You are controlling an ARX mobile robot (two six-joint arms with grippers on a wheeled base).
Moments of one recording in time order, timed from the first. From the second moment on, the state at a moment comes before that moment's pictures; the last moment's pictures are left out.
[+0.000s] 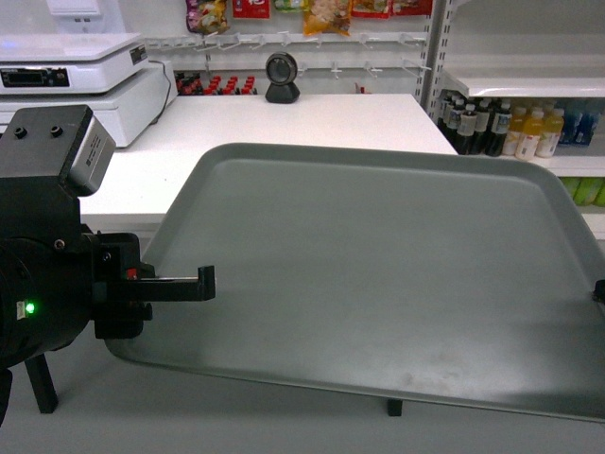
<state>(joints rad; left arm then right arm) -0.37 1.53 0.55 0.41 -0.28 -0.23 0.08 1.46 0.48 0.39 -0.12 0.27</state>
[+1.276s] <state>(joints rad) -0.37 1.53 0.55 0.41 -0.28 -0.23 0.08 1.46 0.48 0.39 -0.12 0.27</state>
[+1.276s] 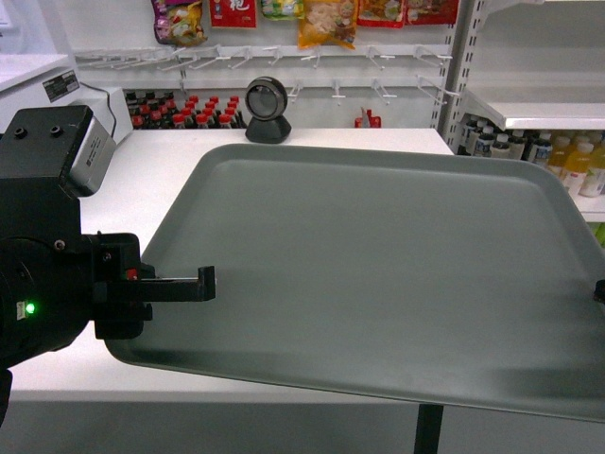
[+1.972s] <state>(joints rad) -0.37 1.54 0.55 0.41 -0.28 -0.23 0.08 1.47 0.49 0.39 -0.12 0.27</state>
